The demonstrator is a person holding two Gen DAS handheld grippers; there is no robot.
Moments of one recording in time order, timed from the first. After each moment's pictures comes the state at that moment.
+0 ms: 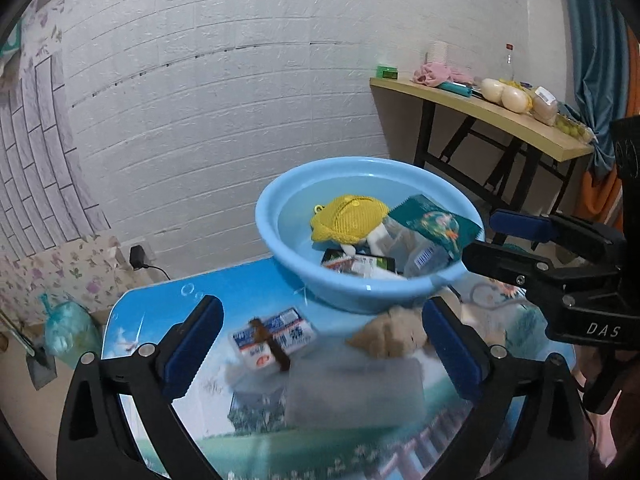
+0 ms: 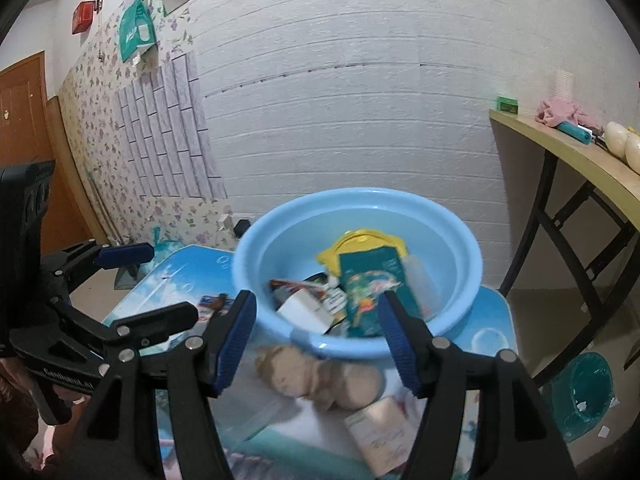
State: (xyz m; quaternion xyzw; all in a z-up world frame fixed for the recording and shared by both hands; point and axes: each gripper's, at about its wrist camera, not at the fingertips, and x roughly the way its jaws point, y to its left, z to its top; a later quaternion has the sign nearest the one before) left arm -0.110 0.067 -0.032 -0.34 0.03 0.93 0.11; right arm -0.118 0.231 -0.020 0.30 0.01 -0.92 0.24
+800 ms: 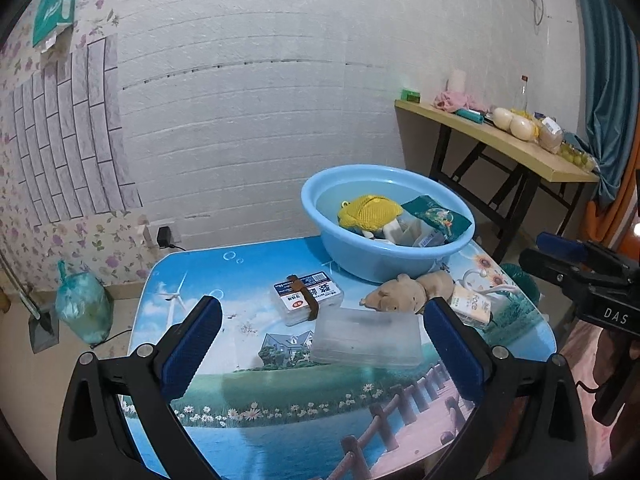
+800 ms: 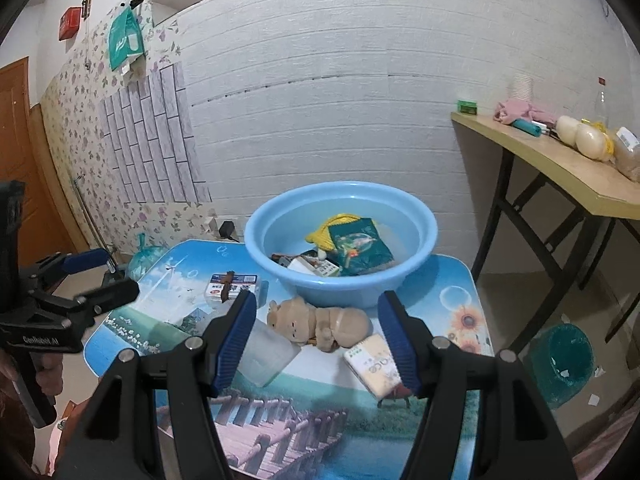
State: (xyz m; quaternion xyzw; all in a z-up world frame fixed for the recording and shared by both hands) left arm -0.034 0.025 -0.016 -0.31 -0.01 0.95 0.07; right arm -0.043 0.244 -0.003 0.29 0.00 -0.94 0.18
